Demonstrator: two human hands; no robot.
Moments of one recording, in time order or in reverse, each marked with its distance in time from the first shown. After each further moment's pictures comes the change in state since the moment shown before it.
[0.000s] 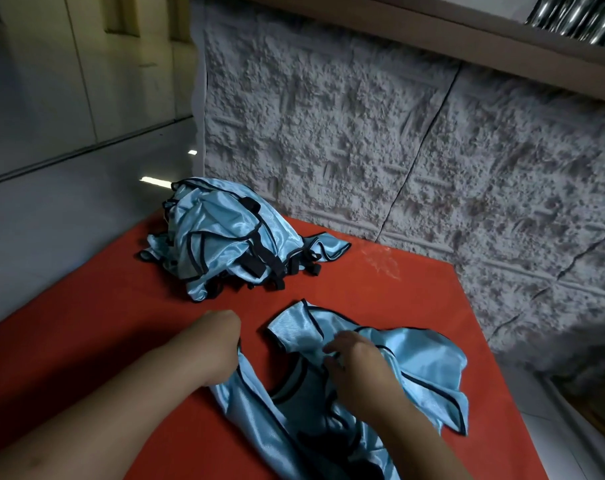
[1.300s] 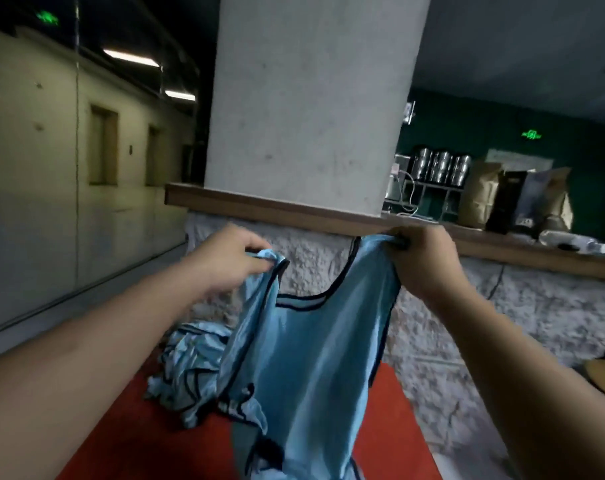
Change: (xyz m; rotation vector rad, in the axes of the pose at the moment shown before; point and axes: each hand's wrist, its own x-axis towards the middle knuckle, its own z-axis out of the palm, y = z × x) left_hand -0.217 0.070 -0.322 -0.546 0.603 0.675; right_hand -0.112 -0.128 -0.418 0.127 0.878 -0.114
